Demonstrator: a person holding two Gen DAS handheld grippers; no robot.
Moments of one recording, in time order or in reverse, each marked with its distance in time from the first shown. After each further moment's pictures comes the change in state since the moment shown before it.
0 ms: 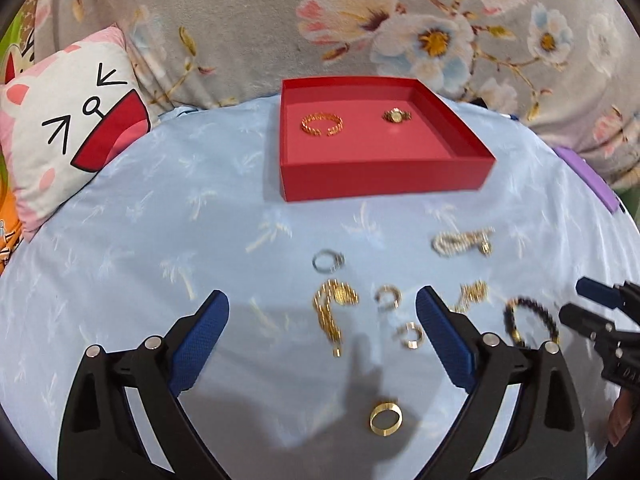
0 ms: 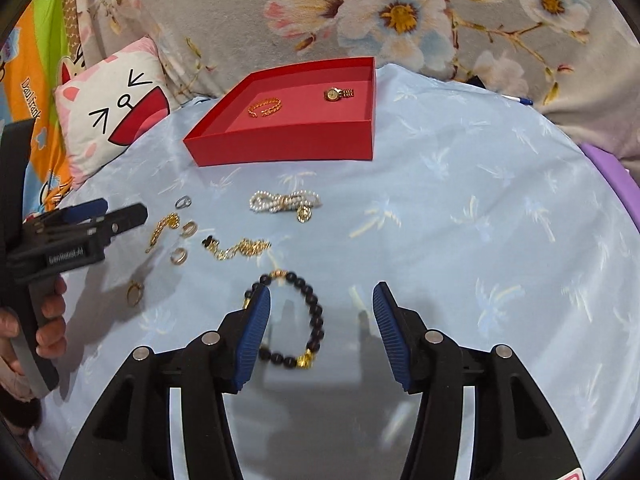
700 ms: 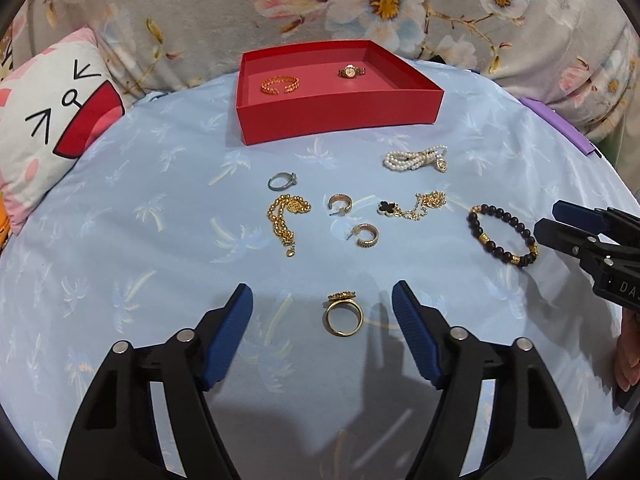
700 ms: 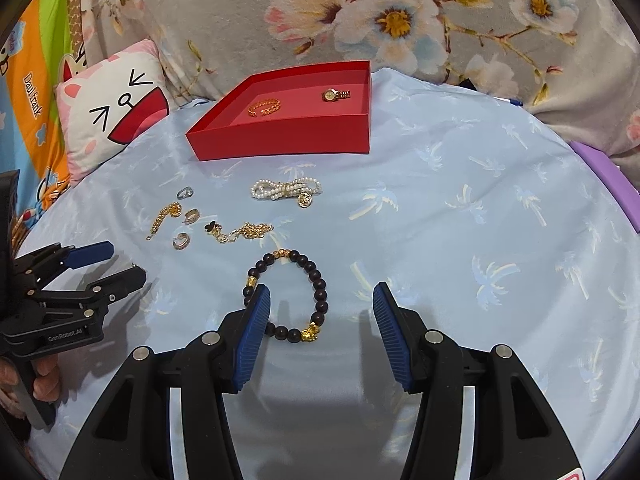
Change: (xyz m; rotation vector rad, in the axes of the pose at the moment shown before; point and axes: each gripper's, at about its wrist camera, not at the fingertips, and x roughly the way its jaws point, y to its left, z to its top) left arm -0.008 -0.021 -0.050 0.083 0.069 -0.074; right arm -0.005 0.006 -0.019 -0.002 -0.030 -0.023
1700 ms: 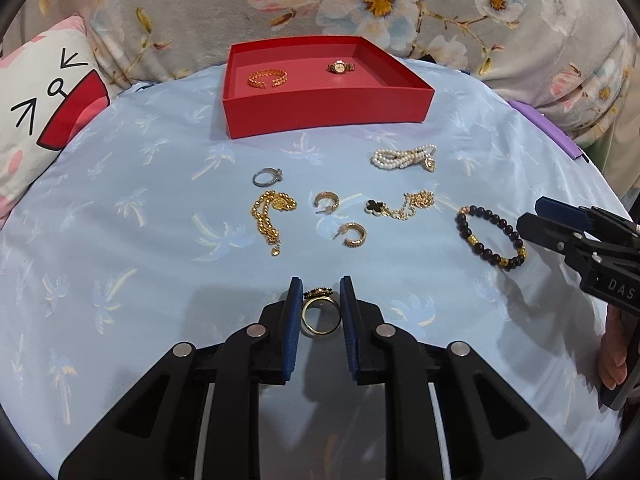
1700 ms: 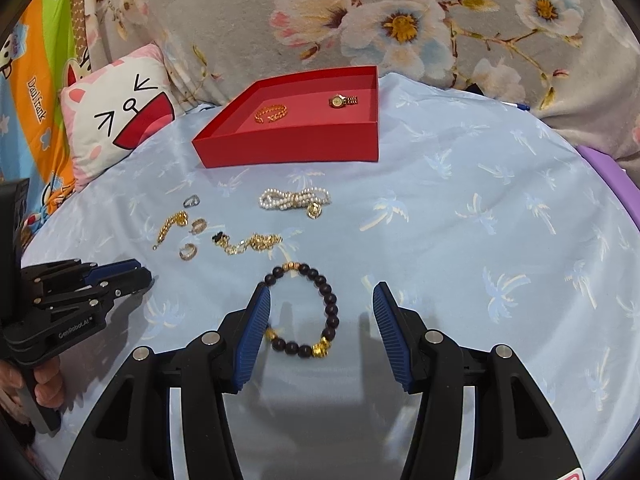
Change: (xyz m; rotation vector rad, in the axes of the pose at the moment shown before) left arm 0.002 0.003 0.003 -0.011 -0.003 -0.061; right arm 0.005 0.001 0.010 0.002 -0.020 0.026
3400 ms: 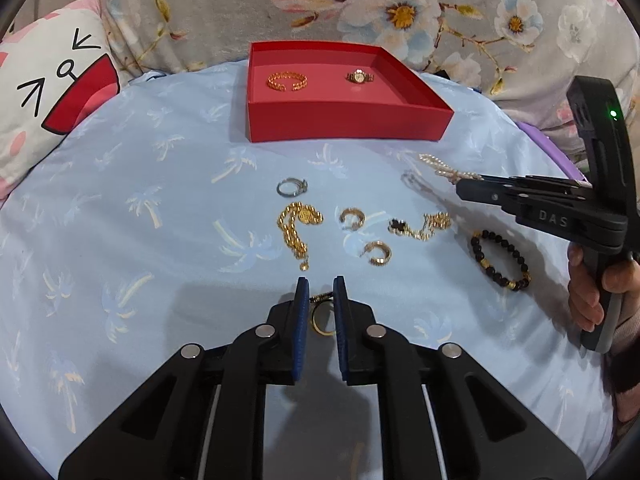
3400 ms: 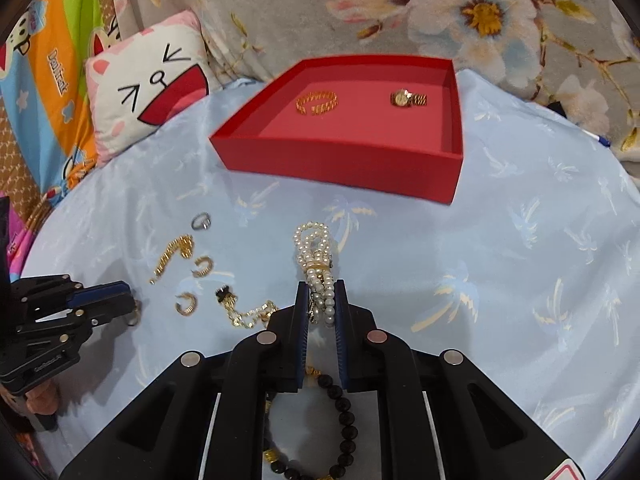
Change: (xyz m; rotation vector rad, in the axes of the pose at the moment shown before) left arm -0.002 0.025 0.011 -0.073 -0.007 -0.031; right arm 0.063 0.011 0.064 -0.132 0.094 0.154
